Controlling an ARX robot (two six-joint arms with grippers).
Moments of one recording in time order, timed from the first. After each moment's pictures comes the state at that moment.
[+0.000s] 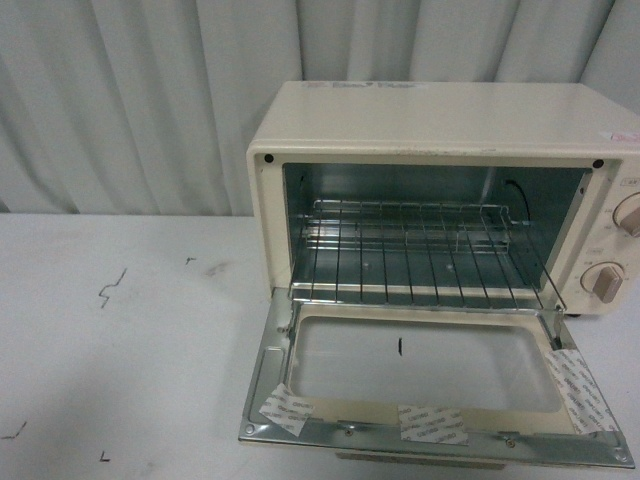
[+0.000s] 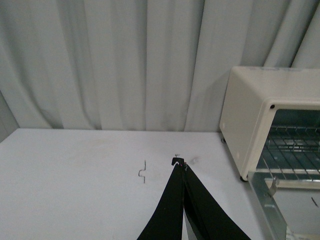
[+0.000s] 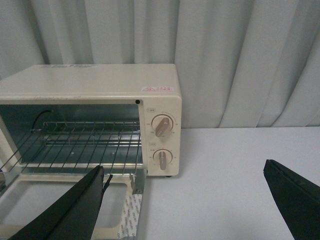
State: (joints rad) left arm 0.00 0.17 0.01 0.17 0.00 -0.02; right arm 0.00 0.00 0.01 0.00 0.00 -0.01
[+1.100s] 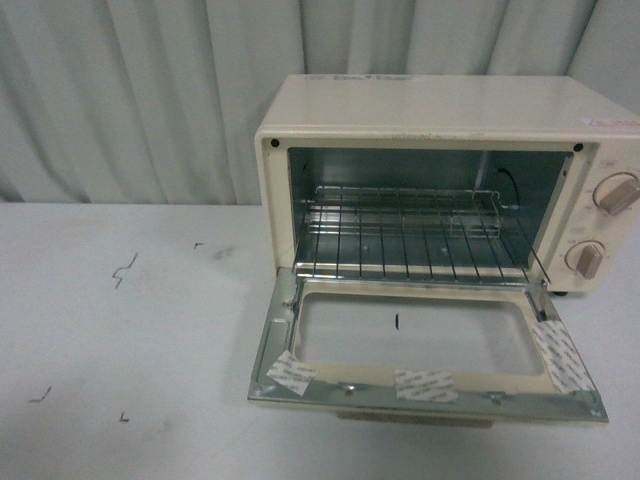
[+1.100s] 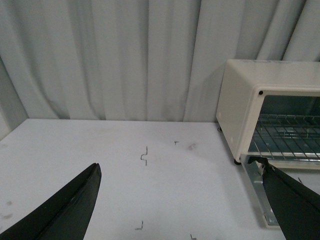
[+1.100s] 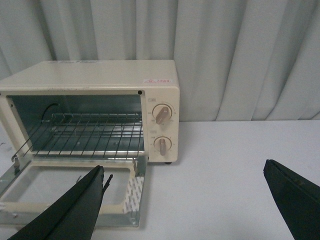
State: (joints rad) left arm 0.00 0.00 0.01 0.00 0.00 -0.01; right arm 0.00 0.00 0.01 0.00 0.00 -0.01
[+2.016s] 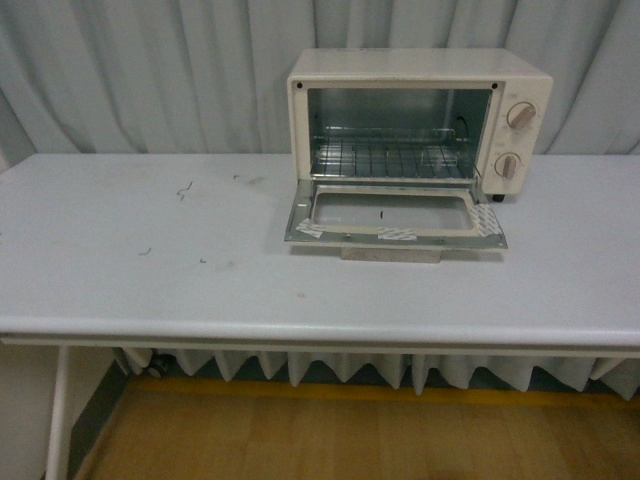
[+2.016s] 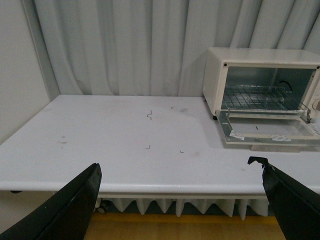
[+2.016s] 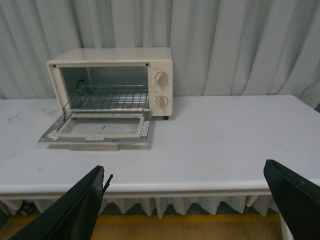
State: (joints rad) left arm 0.00 0.00 0.01 0.00 0.00 -0.01; right arm 0.00 0.00 0.01 -0.01 0.00 -0.01
